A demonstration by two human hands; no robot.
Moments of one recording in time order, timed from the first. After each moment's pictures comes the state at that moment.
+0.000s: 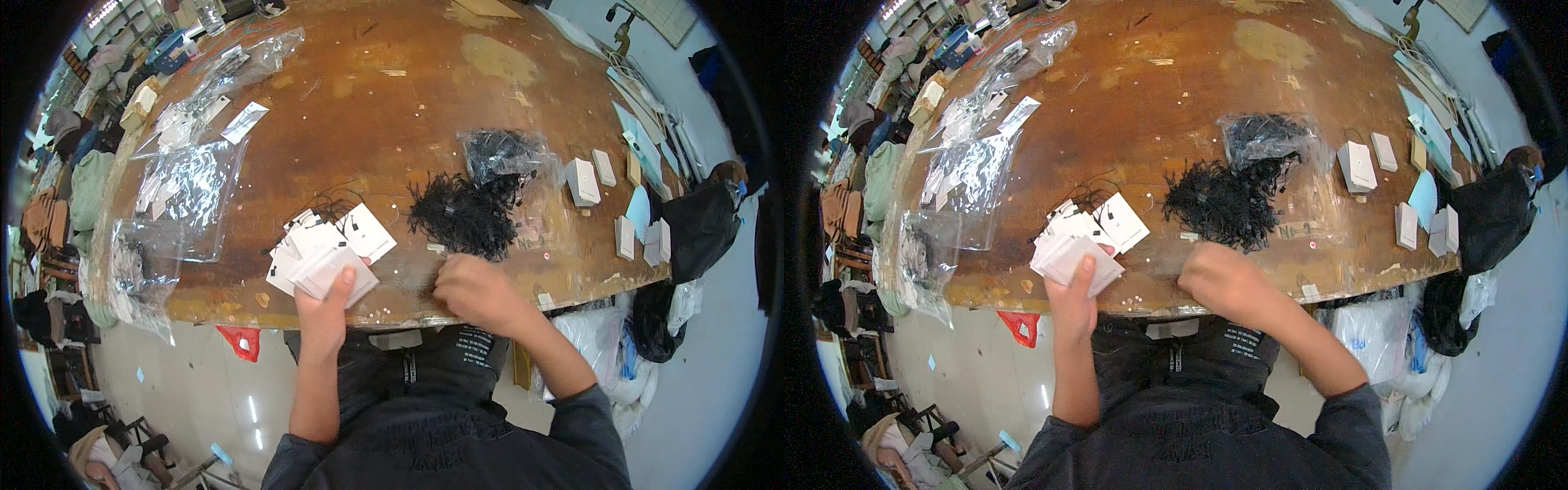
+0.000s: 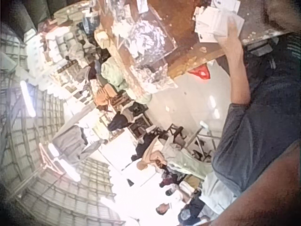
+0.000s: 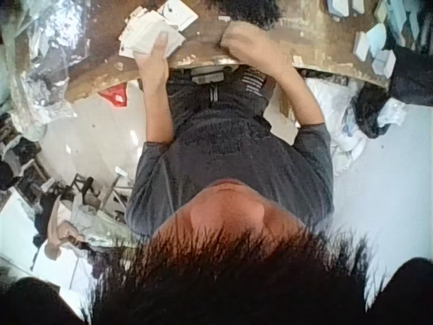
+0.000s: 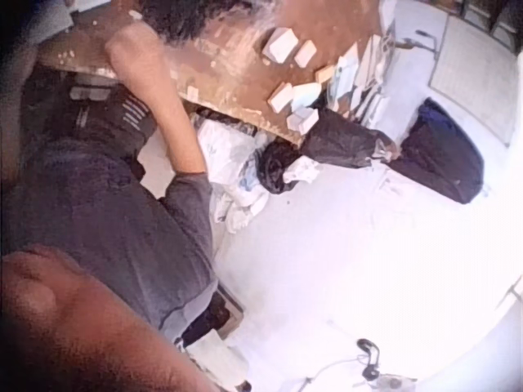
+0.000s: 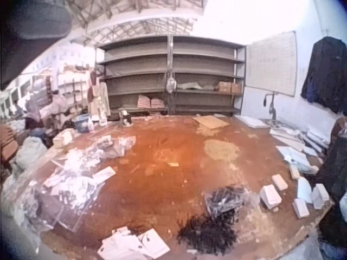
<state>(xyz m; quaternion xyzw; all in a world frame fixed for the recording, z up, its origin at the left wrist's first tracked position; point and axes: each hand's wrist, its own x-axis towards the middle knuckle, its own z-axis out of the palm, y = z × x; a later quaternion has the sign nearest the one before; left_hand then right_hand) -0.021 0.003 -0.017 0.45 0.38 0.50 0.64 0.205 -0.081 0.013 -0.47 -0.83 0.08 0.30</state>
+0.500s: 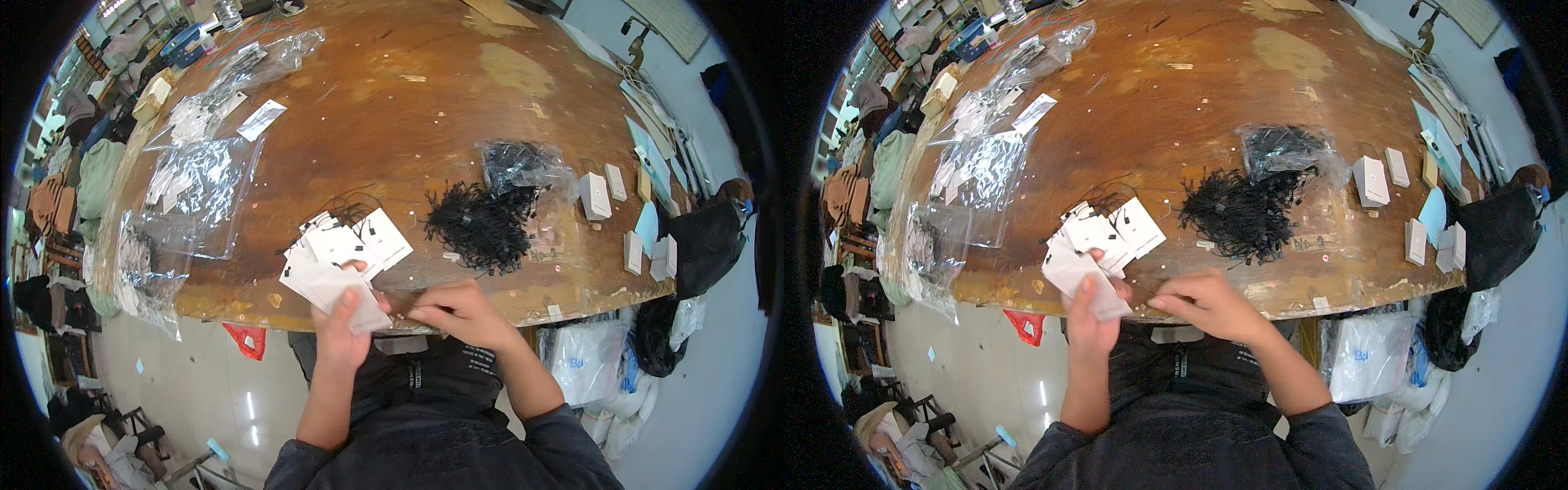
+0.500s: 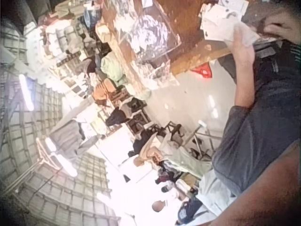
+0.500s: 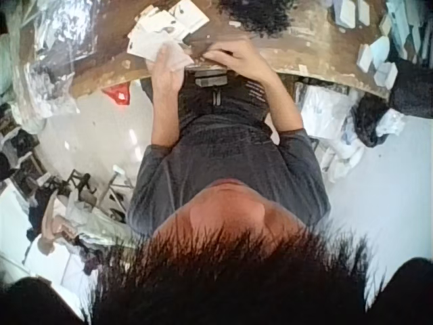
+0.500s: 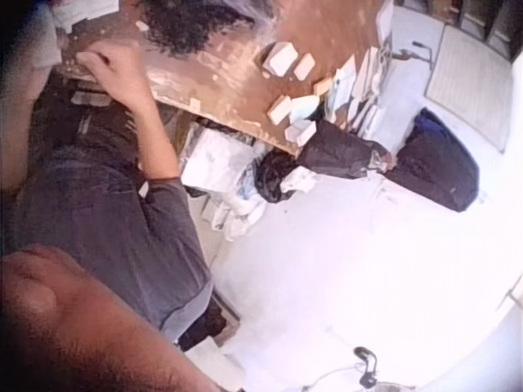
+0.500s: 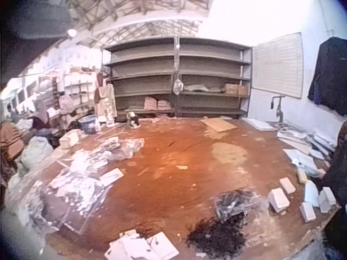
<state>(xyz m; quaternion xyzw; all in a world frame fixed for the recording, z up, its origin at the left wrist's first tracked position) -0.022 -0.011 -0.014 0.29 0.25 0.54 0.75 0.165 -0.064 0.012 -0.54 -0.62 0.48 0.32</state>
